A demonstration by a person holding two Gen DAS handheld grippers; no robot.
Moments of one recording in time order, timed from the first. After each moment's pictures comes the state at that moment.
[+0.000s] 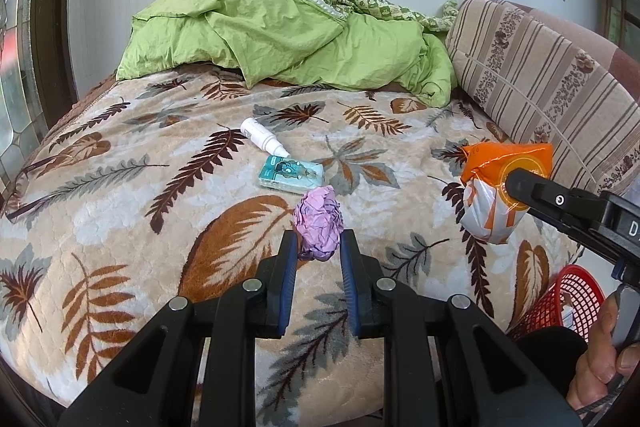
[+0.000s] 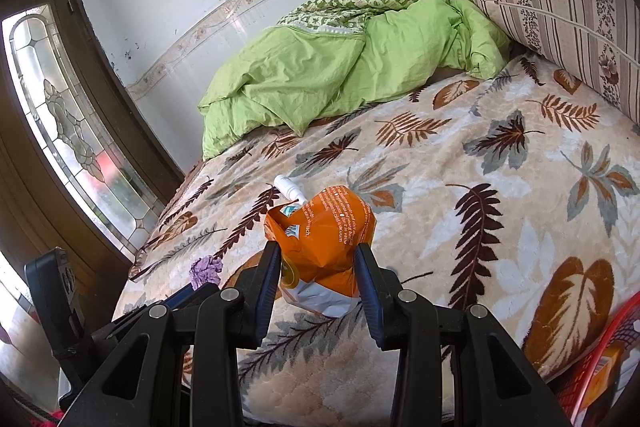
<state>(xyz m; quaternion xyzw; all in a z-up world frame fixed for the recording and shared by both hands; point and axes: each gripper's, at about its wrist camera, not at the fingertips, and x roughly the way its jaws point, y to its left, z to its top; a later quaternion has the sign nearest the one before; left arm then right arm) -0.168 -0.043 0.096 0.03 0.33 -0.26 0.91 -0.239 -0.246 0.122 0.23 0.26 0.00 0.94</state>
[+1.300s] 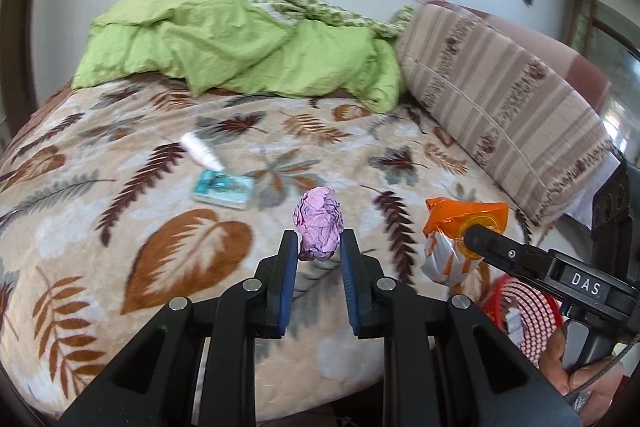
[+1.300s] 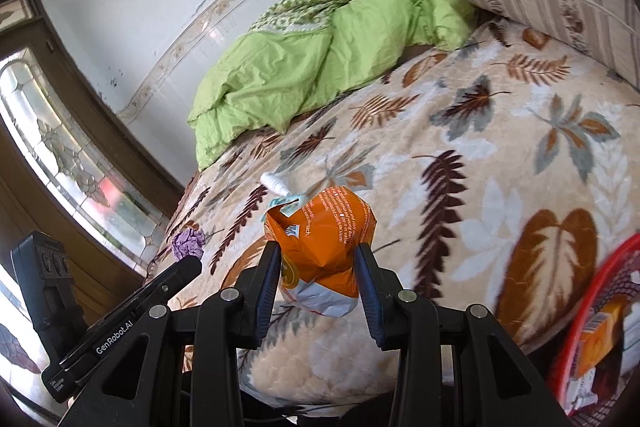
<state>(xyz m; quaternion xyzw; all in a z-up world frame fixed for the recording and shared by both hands) -0.195 -0.078 0.128 0.01 0.33 -0.34 0.88 -0.282 -0.283 0.109 0.31 0.27 -0.02 0.91</state>
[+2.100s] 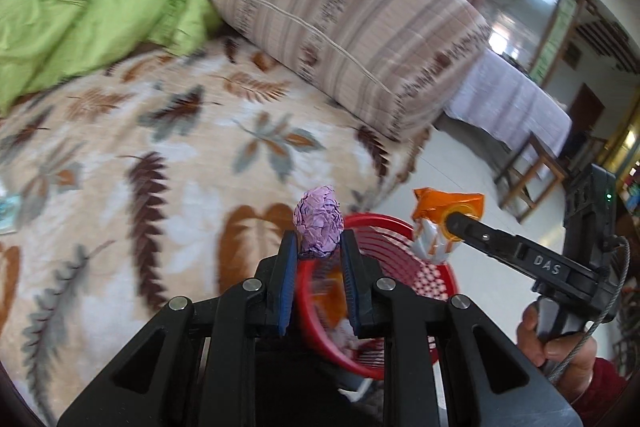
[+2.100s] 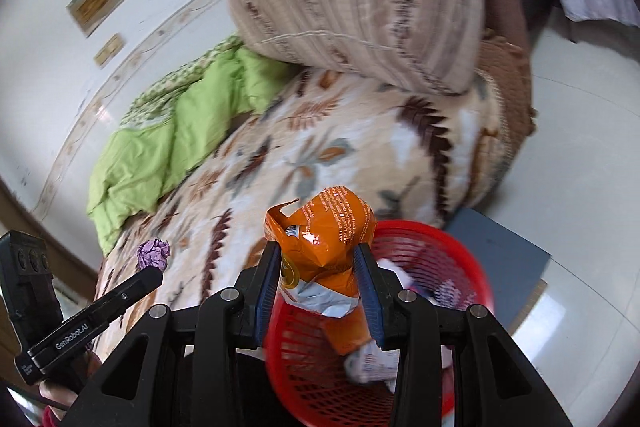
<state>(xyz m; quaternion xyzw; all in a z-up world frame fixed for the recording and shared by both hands) -0.299 -0.275 0.113 0.09 0.38 -0.56 0.73 -0.485 -0.433 0.098 0.37 0.23 -0.25 0.87</state>
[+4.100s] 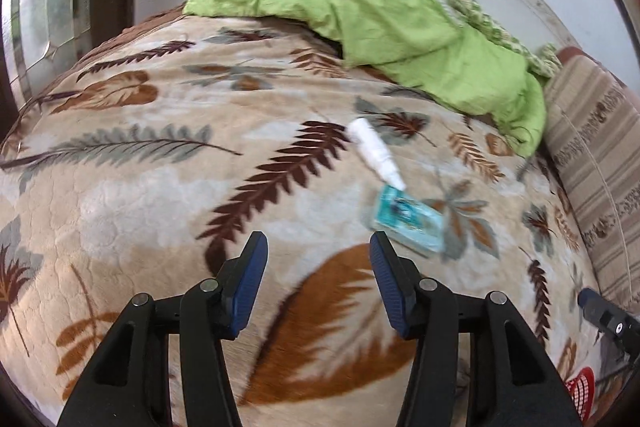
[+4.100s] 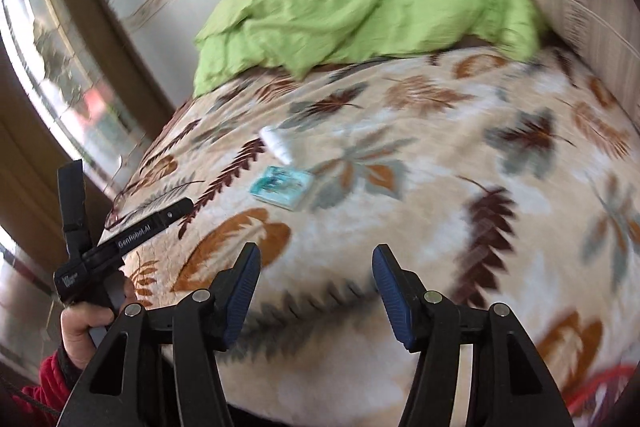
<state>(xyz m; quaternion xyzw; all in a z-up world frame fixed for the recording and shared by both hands) -0.036 0.014 0.059 -0.08 0.40 -0.13 0.90 -0.163 -0.254 0.110 0.17 0.38 0.04 0.91</state>
